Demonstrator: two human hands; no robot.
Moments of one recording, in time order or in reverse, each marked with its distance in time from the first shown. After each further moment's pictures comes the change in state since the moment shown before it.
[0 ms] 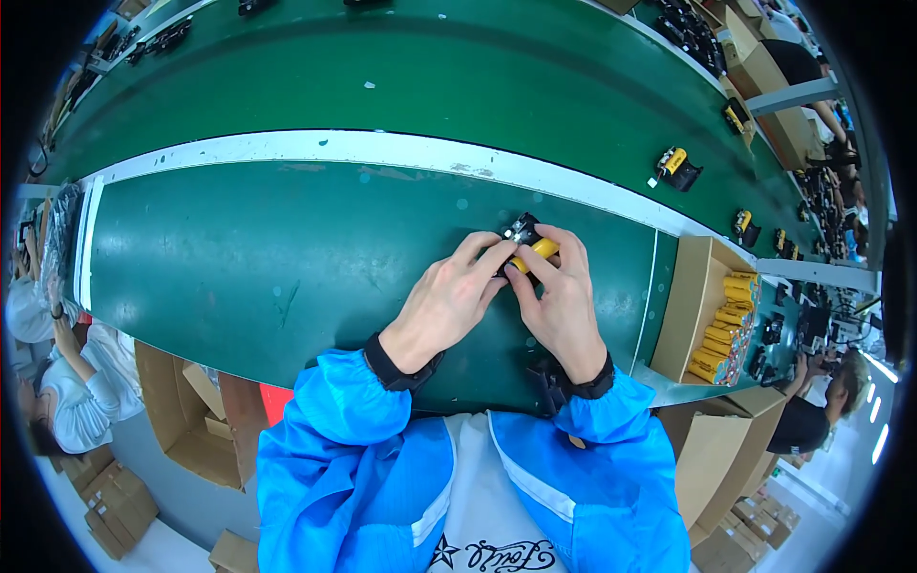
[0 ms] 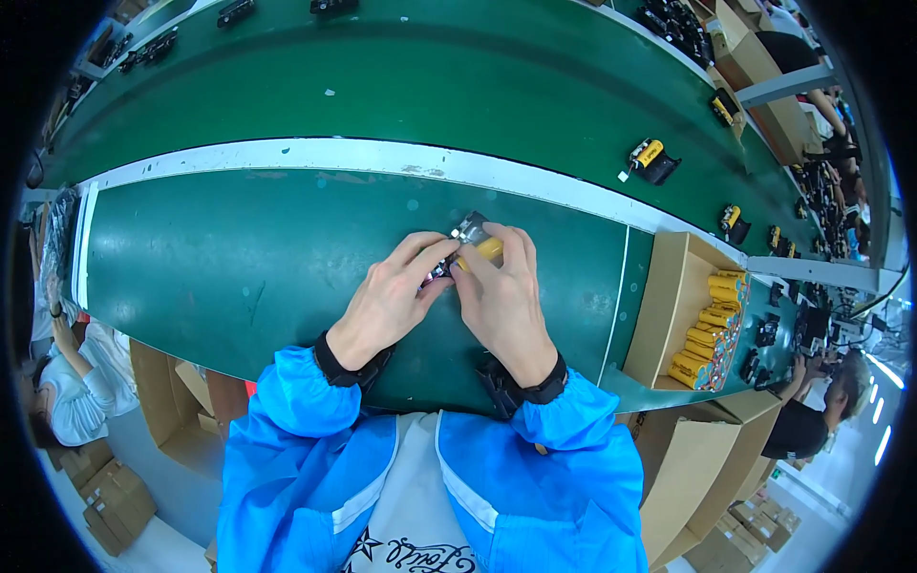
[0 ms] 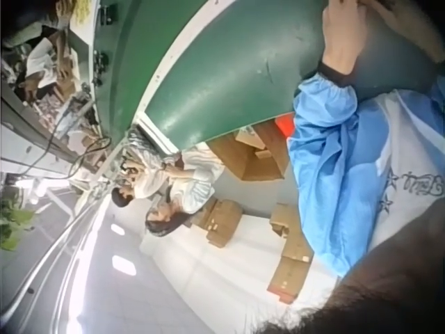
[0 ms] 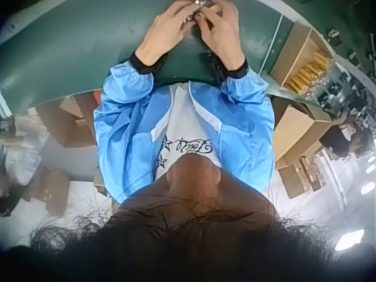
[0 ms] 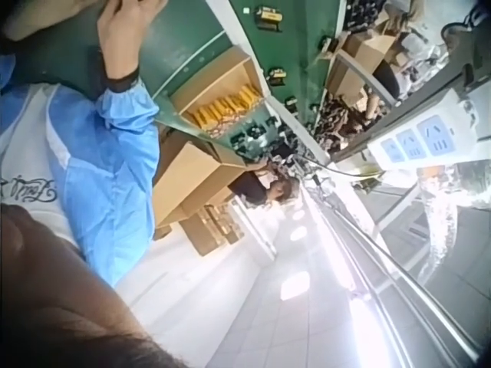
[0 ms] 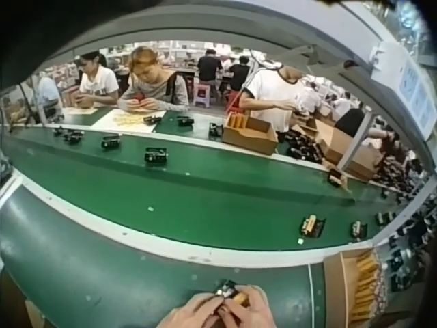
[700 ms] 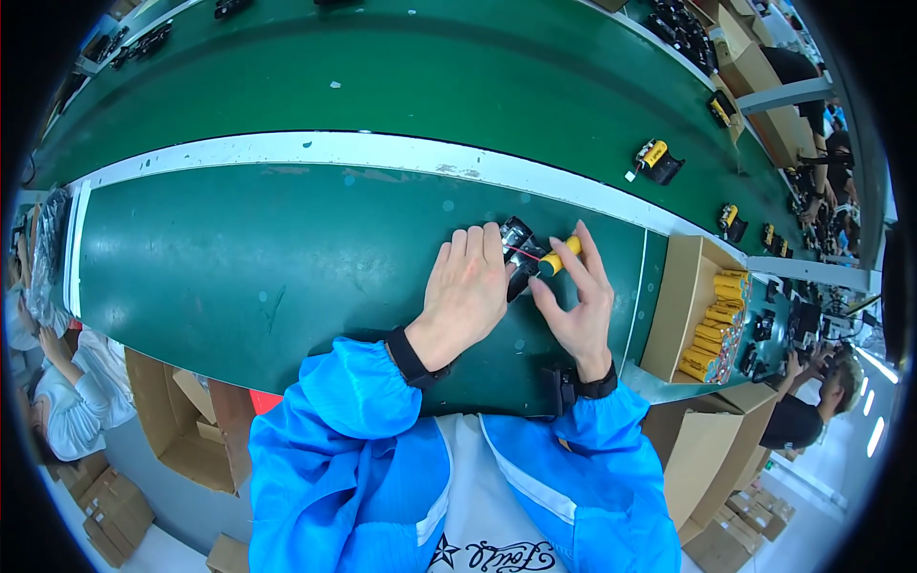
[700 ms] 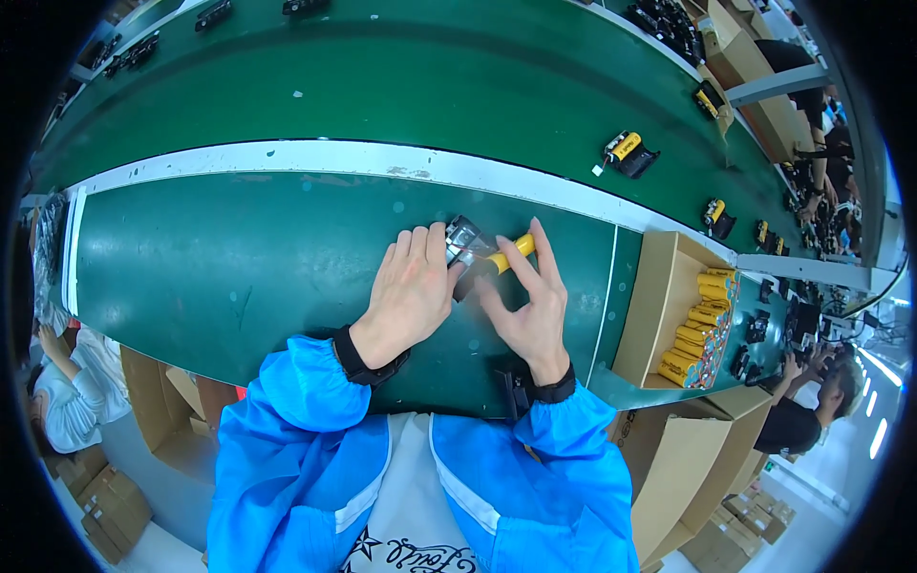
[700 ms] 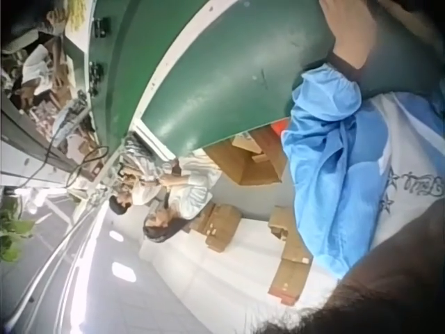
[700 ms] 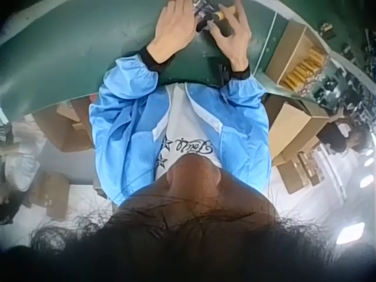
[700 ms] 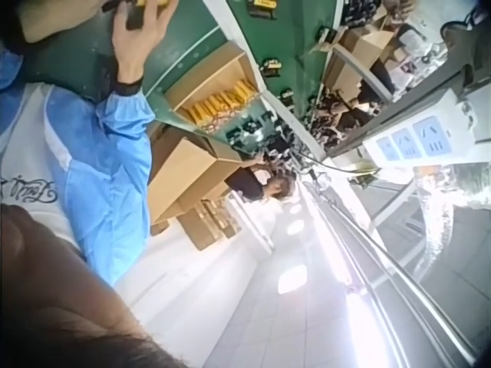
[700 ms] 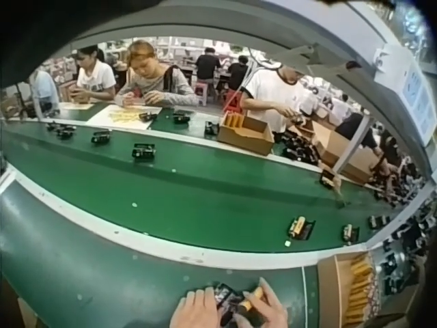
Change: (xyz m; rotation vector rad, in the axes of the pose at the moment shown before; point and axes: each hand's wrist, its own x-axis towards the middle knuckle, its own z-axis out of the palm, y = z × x) left_hand 0.019 0.009 0.046 0.383 0.013 -0.045; right_hand -0.022 0.044 -0.015 0.100 0.177 0.155
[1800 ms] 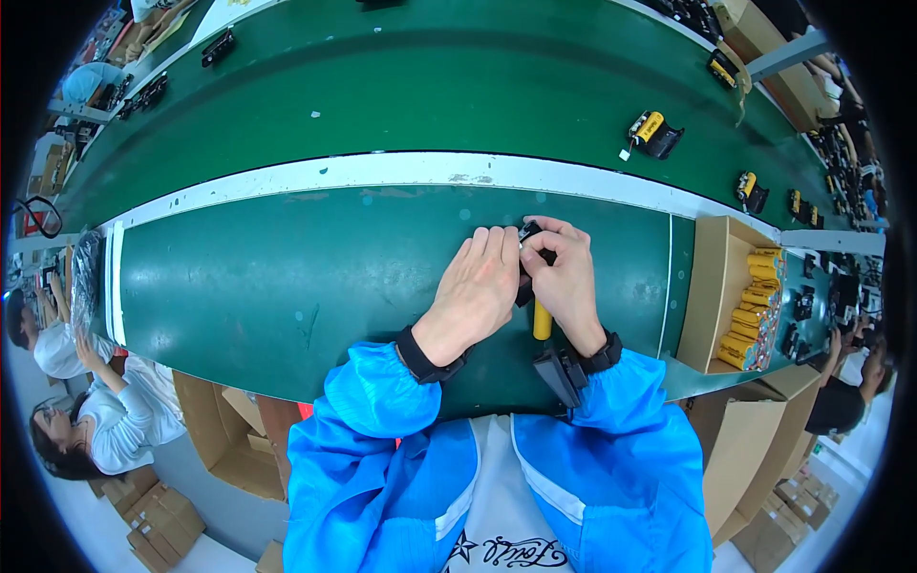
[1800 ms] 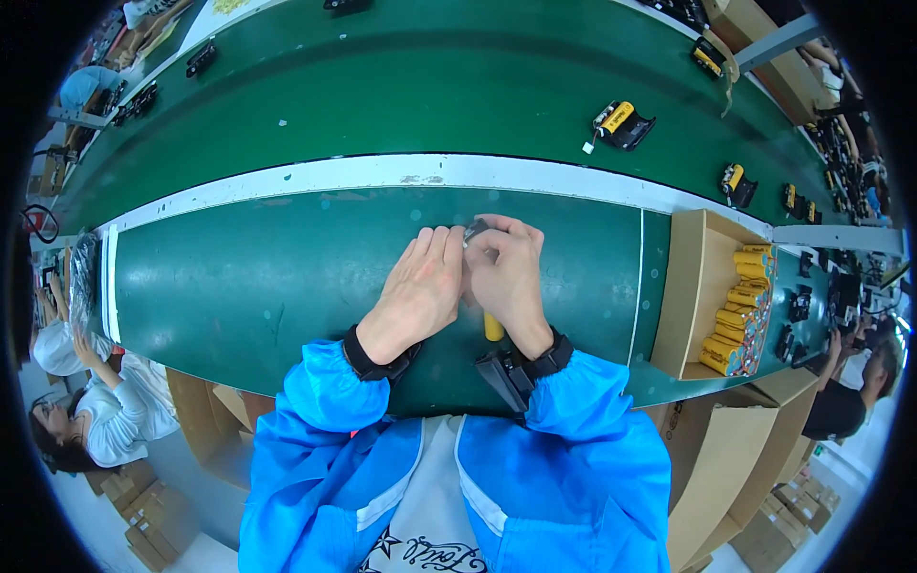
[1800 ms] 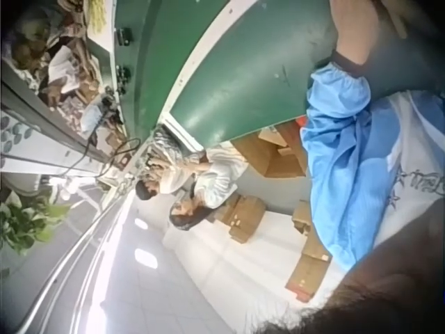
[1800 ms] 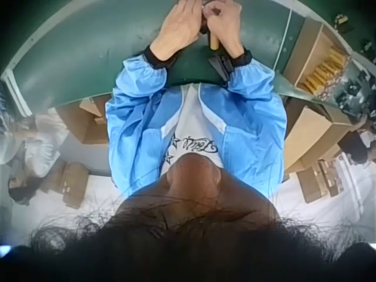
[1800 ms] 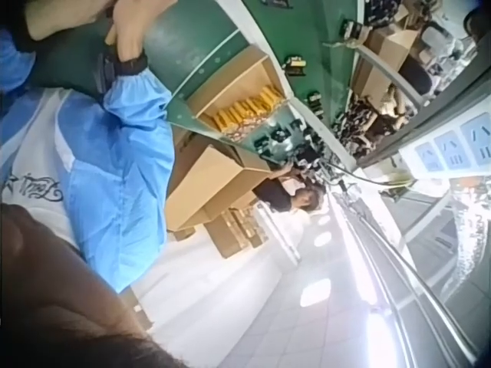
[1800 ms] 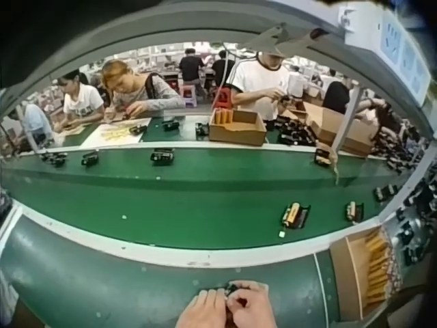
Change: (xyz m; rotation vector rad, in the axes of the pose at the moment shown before) left_hand 0.012 -0.013 -0.004 0.128 -0.146 0.230; right_hand 0.020 0.000 0.046 0.146 -0.165 0.271
